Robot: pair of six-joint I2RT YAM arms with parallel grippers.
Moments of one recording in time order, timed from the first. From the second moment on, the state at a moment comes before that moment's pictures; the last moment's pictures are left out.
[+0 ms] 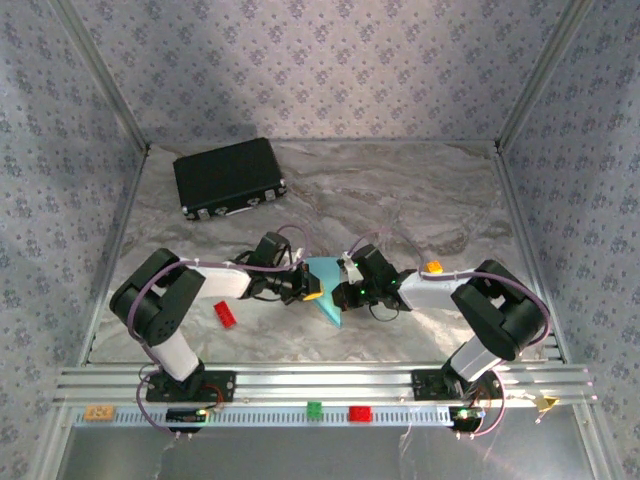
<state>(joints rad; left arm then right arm) -0.67 1.68 0.65 0.18 0.69 -1.01 0.73 1.57 0.58 0.08 -0.36 0.48</state>
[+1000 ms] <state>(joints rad) -0.67 1.72 0.65 0.13 0.66 -0.94 0.72 1.41 0.62 -0.02 -0.34 0.52</state>
